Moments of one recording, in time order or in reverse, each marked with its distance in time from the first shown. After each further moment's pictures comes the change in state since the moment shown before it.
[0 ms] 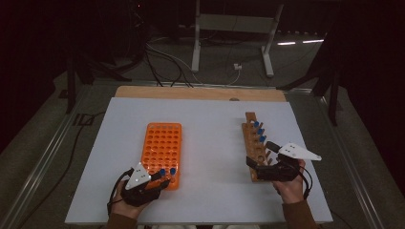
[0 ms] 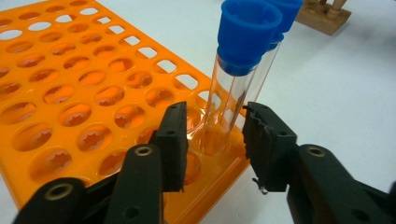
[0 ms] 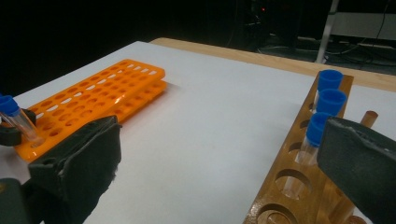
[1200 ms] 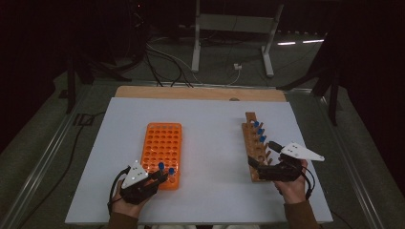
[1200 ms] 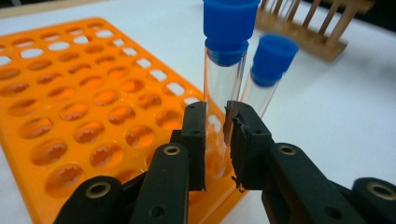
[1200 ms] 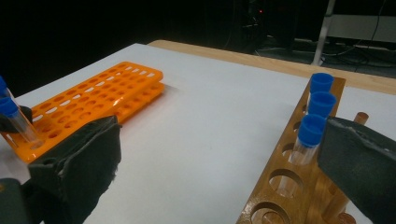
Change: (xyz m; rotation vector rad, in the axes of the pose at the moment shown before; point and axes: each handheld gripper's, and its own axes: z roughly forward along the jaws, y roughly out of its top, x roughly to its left) left arm 0.001 0.004 0.000 -0.049 0.022 -0.023; right arm -0.001 0.002 -0.005 -0.006 -0.009 0.001
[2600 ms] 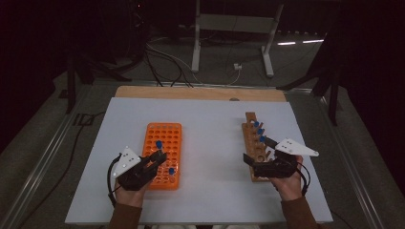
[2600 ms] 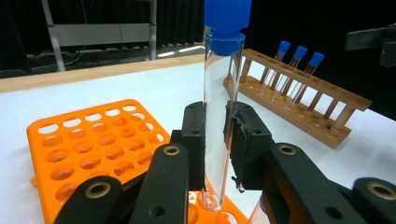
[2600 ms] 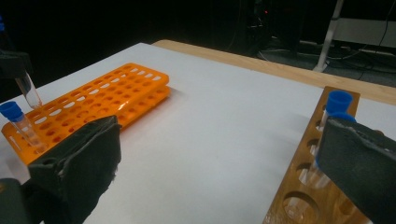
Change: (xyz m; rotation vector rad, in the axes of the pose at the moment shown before) left arm 0.007 0.039 -0.012 -0.245 0.064 -0.103; right arm 0.008 0.012 0.009 0.010 0.012 -0.029
